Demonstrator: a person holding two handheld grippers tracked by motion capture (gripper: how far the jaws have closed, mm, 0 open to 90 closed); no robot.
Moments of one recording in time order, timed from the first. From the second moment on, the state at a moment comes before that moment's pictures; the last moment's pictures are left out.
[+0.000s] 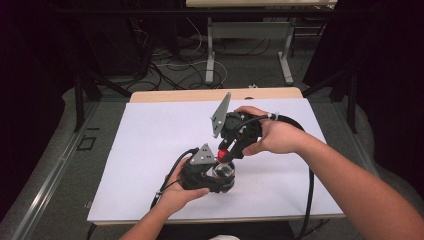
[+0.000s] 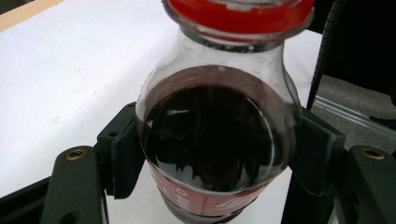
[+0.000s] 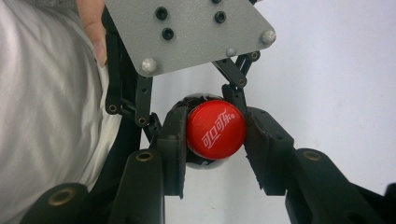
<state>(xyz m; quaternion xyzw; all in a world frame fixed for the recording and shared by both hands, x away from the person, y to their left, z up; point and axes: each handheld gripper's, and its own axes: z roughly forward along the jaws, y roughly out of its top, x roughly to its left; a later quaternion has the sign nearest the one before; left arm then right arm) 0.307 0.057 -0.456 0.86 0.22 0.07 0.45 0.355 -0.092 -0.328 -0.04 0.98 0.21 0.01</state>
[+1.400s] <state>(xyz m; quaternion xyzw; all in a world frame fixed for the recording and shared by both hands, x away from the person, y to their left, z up) 0.311 0.059 -0.453 0.86 0.22 0.08 0.45 0.336 -0.080 -0.325 0.30 0.93 0.20 0.04</state>
